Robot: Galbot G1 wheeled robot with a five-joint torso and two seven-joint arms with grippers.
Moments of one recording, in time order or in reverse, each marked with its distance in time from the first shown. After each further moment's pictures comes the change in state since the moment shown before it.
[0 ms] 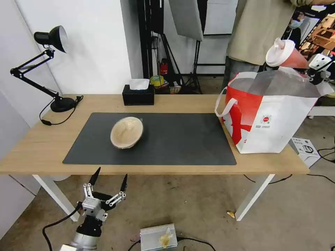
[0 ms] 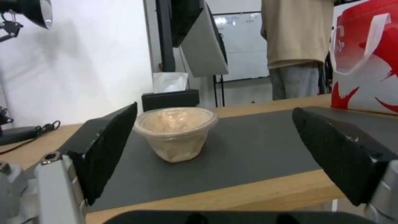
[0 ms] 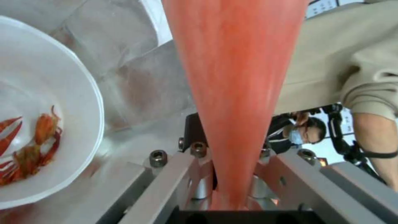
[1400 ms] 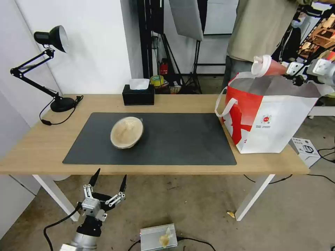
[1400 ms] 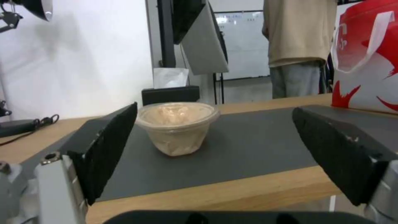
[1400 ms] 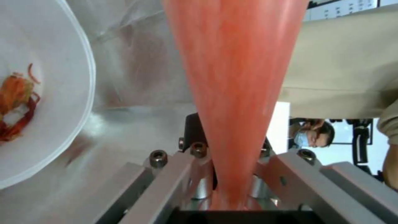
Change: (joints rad) left arm -0.013 -0.005 -0.003 0.024 -0.022 -0.001 0.019; right arm 0.203 0.176 -0.226 -0.255 -0.232 0.095 -0.052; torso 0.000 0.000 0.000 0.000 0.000
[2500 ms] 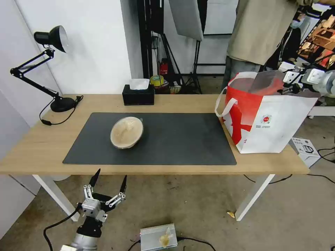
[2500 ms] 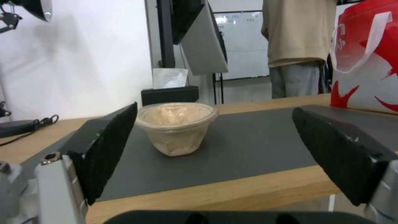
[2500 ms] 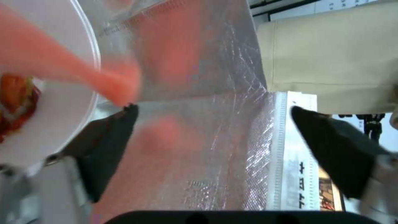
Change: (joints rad) left arm 0.006 -0.012 -0.006 -0.004 0.004 -0.001 0.012; right arm -0.049 0.016 0.026 -0.017 -0.016 -0.002 0.025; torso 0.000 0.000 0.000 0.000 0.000
